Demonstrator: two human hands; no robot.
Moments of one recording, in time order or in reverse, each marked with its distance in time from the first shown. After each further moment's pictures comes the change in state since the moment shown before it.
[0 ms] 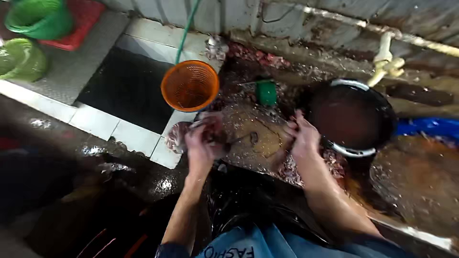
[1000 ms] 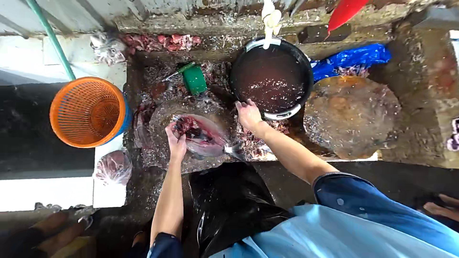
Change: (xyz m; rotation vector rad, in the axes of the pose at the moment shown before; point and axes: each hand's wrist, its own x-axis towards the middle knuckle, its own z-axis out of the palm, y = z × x) left_hand 0.019 -0.035 0.235 -0.307 -0.424 -0.308; right_hand 0.163 0.022 -0.211 -1.813 -0.184 -0.438
